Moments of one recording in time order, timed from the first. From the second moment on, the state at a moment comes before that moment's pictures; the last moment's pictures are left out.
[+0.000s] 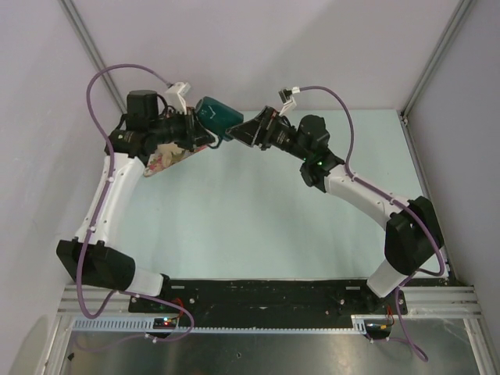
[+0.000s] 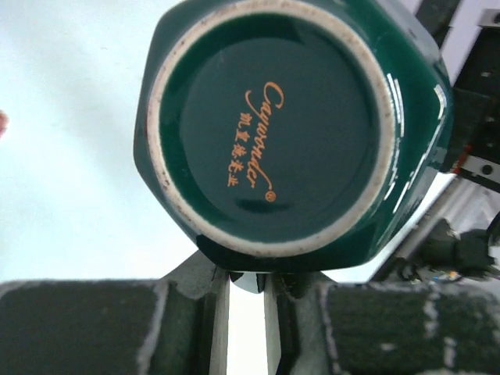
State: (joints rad) left arm -0.13 1.42 1.57 -0.68 0.62 -0.12; right arm 0.64 1.63 1.30 0.49 -0.44 0.93
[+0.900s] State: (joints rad) left arm -0.14 1.42 1.47 -0.67 0.29 0.01; right arm 0.17 1.39 1.31 -0.55 -0.15 0.56
